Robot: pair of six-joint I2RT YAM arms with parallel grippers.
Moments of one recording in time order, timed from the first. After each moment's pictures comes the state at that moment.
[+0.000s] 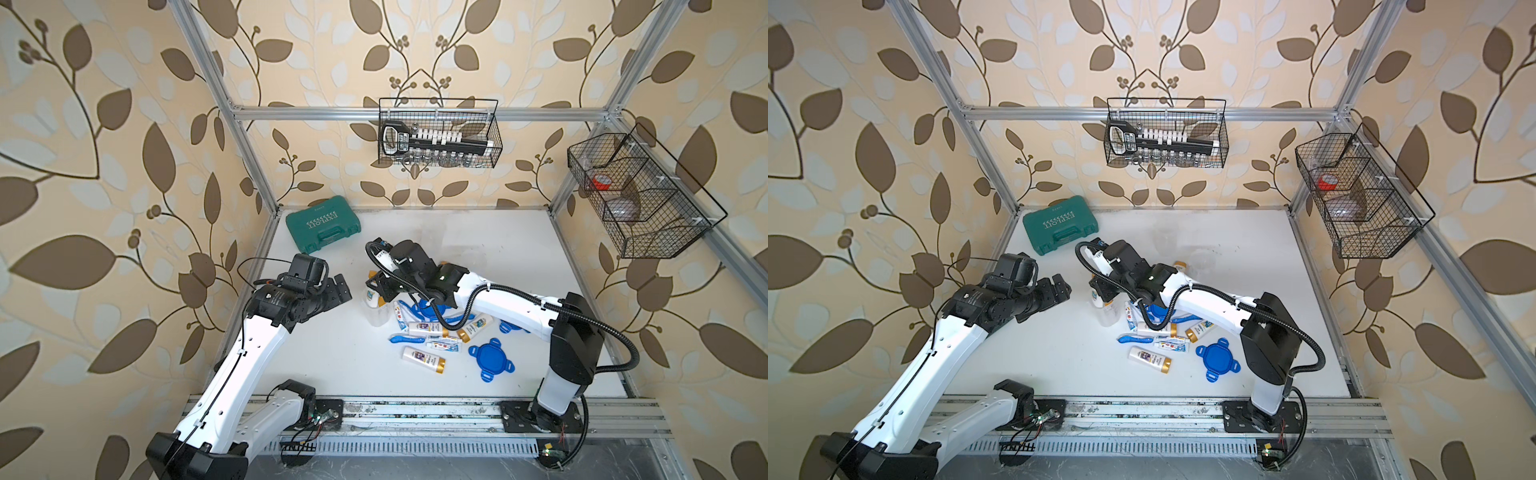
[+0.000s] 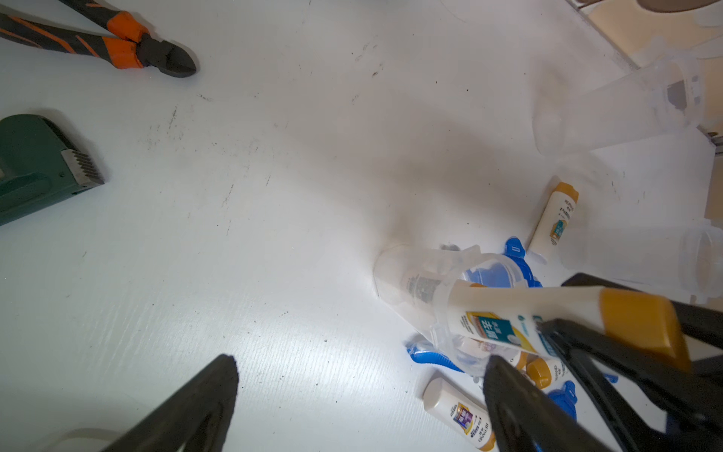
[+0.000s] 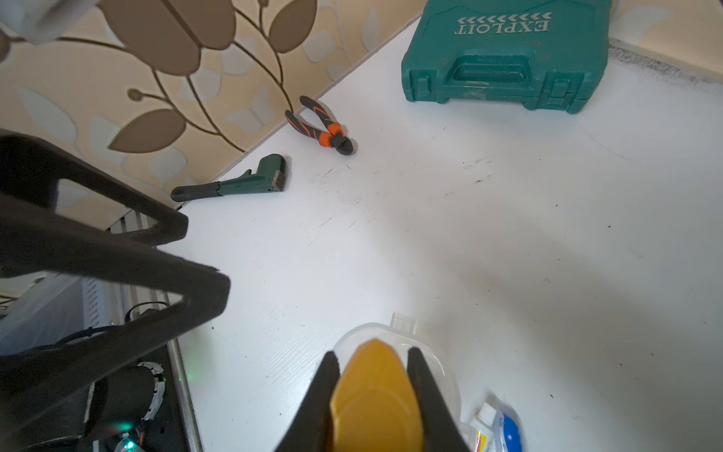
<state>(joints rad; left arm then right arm) -0.27 0.97 1.03 -1.03 0.00 -0.70 0.91 1.79 1.44 -0.28 -0.09 0.23</state>
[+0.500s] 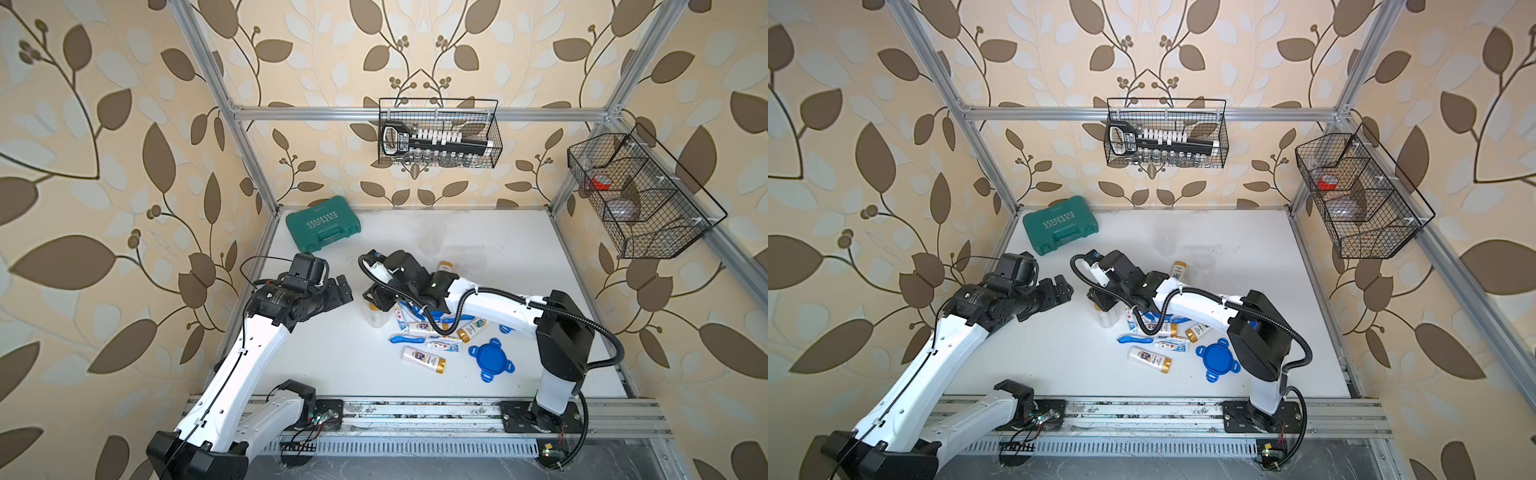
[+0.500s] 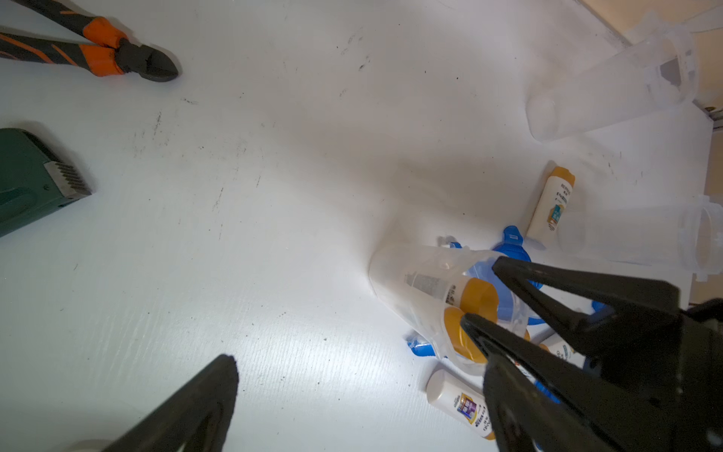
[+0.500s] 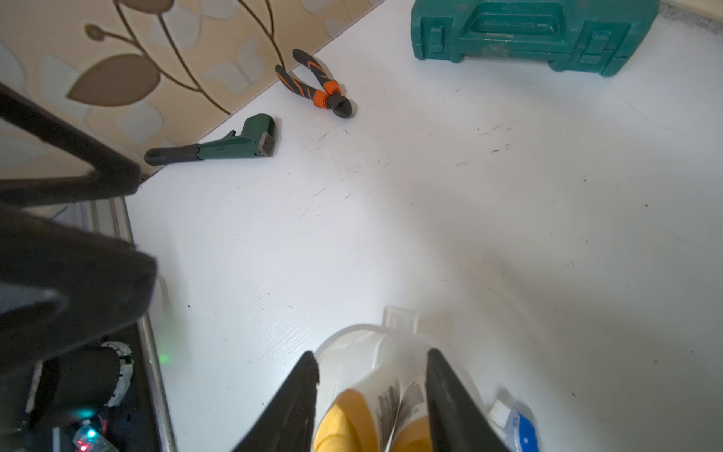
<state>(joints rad) -0.27 0.97 1.03 -1.02 0.03 -0.66 0.93 1.83 1.40 -0.25 -0.08 0.20</state>
